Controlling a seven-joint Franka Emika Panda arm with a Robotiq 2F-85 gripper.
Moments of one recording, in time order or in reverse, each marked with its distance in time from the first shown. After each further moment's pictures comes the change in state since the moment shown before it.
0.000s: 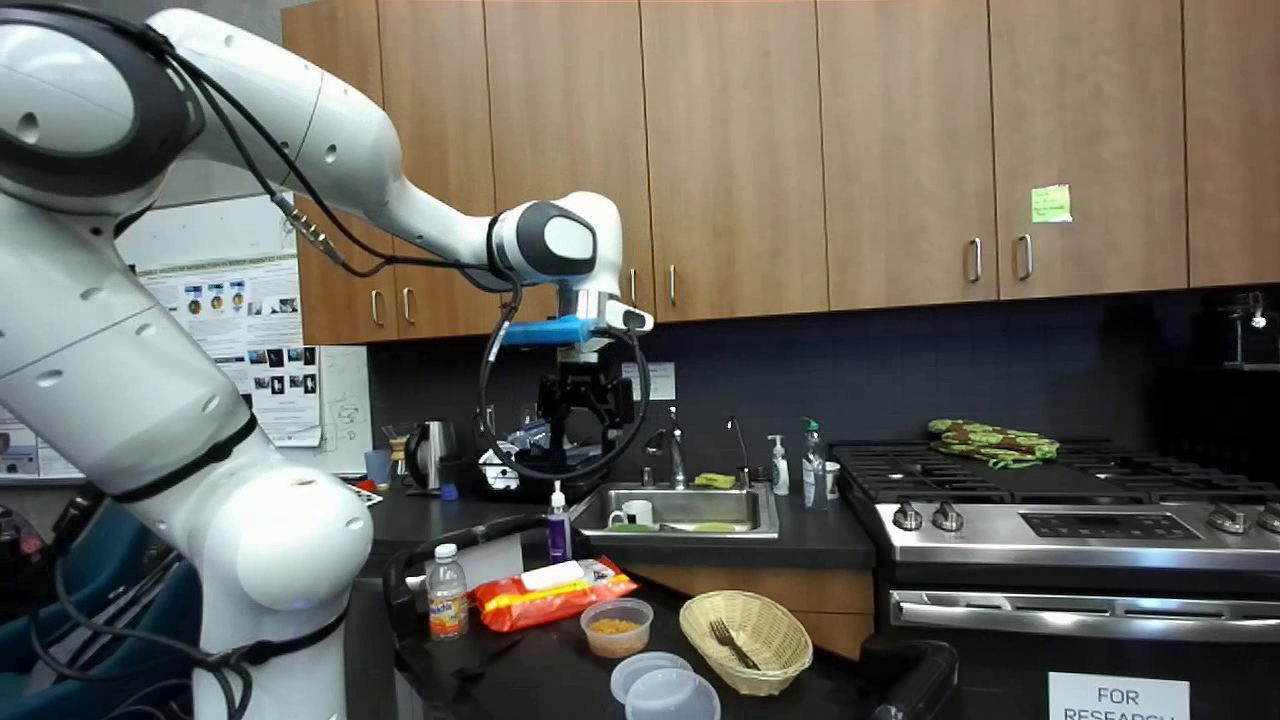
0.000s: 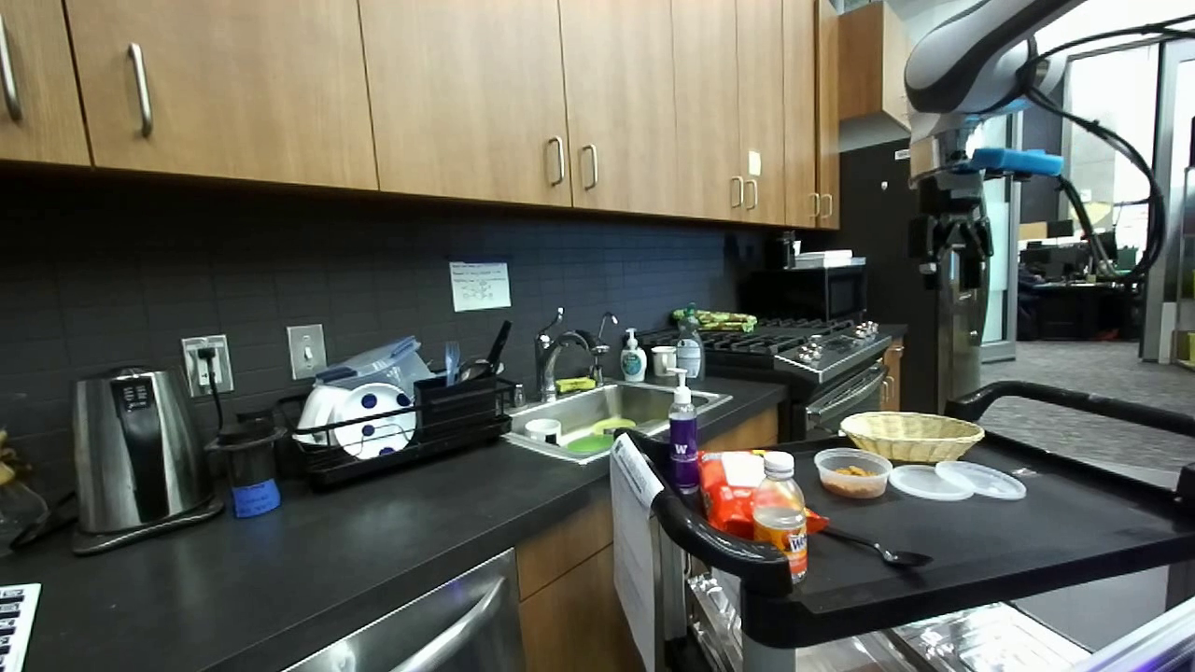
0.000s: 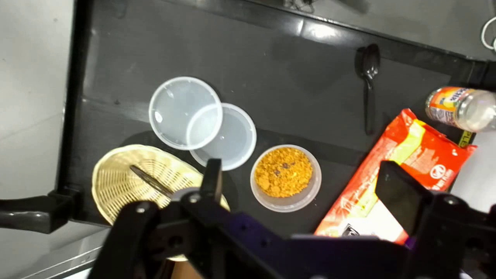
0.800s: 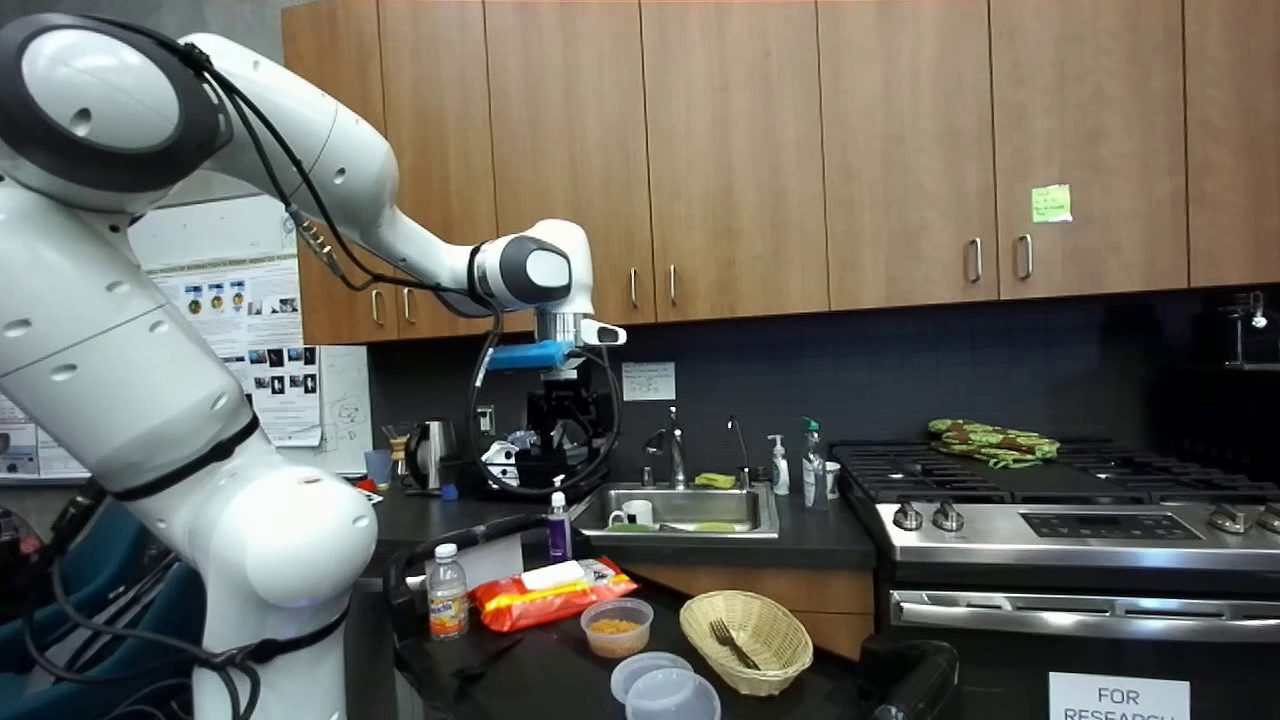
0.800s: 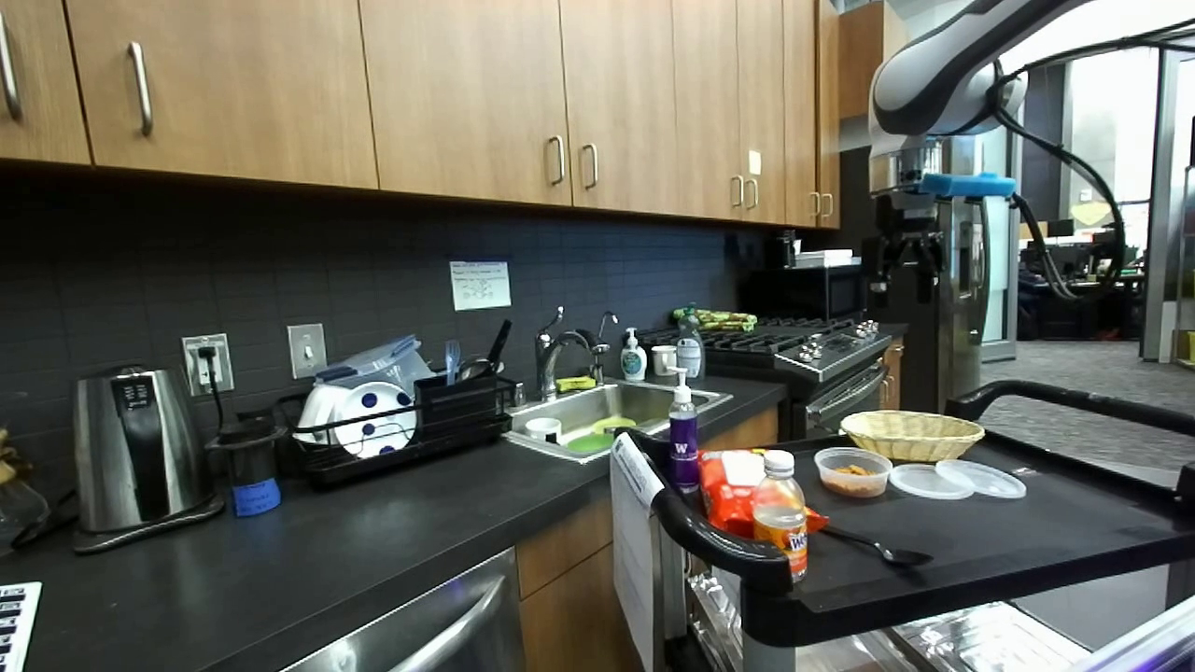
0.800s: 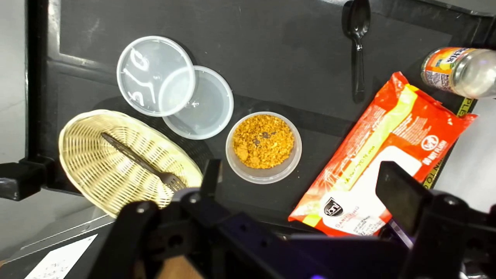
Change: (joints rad) arm 0.042 0.027 0.098 -0.053 0.032 0.163 0.119
